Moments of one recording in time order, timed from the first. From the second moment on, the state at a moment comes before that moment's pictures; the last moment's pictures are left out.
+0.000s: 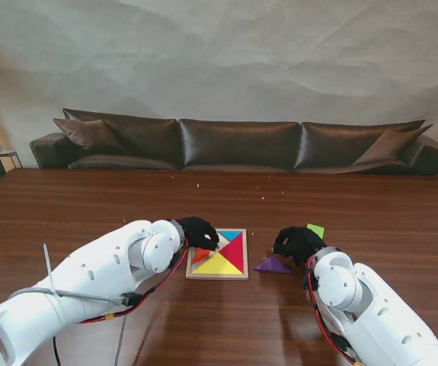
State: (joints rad) left arm 0.88 -1.16 -0.49 -1.13 0.49 0.17 -0.22; right arm -1.36 -1.11 1.11 -1.34 -0.52 0.13 0.05; left_hand 0.65 -0.26 0.55 -0.12 0.70 0.04 0.17 0.17 0.90 0.28 0.71 1.10 0.93 0.26 1.24 0.93 0.46 0.31 1.51 0.98; right_hand 0.27 -0.59 1.16 -0.12 0.77 0.03 0.69 0.35 1.03 0.07 0.73 0.51 1.25 0.04 0.92 0.73 0.75 0.22 1.41 0.80
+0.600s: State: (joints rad) left arm 0.94 -1.11 -0.56 -1.22 0.54 0.16 -0.28; right arm -1.36 -1.11 1.10 -1.33 -0.52 0.13 0.05; left_hand 0.65 -0.26 0.55 -0.12 0.72 0.04 0.18 0.17 0.90 0.28 0.71 1.10 0.93 0.26 1.24 0.93 0.46 0.31 1.51 0.98; right_hand 0.27 -0.59 1.16 -0.12 0.77 0.03 0.69 0.35 1.03 0.07 0.73 0.51 1.25 0.04 0.92 0.73 0.75 0.22 1.41 0.80
